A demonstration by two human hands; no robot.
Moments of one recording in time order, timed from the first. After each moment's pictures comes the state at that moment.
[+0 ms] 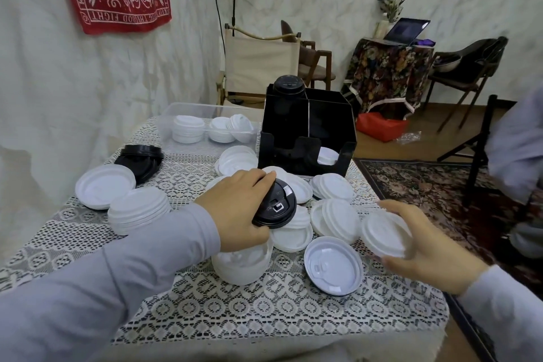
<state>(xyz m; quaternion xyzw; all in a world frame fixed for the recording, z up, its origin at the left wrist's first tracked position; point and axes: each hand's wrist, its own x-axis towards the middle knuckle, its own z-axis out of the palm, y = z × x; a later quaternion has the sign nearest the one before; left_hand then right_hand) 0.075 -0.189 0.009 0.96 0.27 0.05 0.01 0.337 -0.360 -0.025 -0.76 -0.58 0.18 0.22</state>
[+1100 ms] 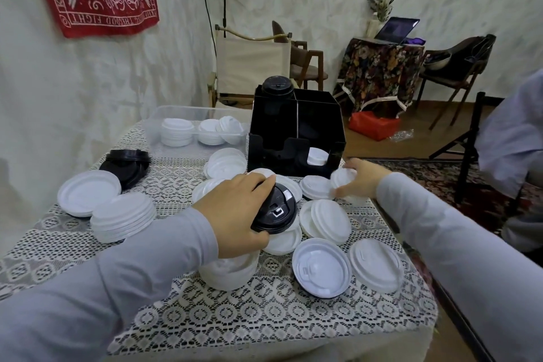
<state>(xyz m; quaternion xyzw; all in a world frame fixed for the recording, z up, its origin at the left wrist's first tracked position) 0.090 -0.199 0.014 0.97 0.26 0.05 0.02 0.371 -0.228 0.000 -0.87 -0.45 0.16 0.08</state>
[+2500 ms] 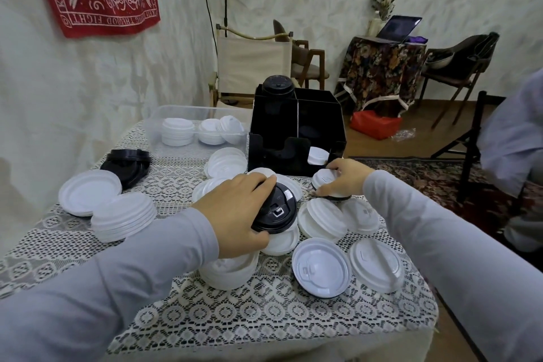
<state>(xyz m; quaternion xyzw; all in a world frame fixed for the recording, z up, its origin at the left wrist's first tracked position) 0.090 -0.199 0.013 0.97 0.25 0.05 0.02 0.351 -0.214 -0.001 -0.84 -0.50 0.17 0.11</state>
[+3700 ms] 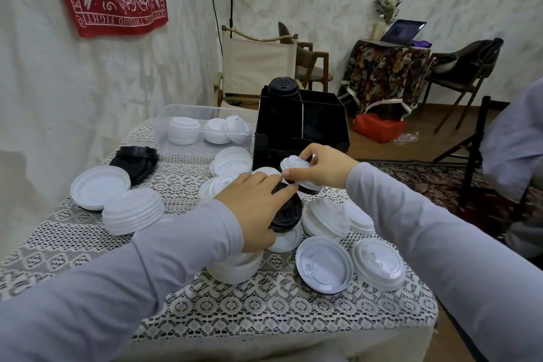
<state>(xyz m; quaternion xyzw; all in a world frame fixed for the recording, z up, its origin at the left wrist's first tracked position) 0.104 -0.195 0.003 0.97 0.23 0.04 -0.11 0.292 -0.212 0.029 -0.77 -0.58 0.17 0.19</state>
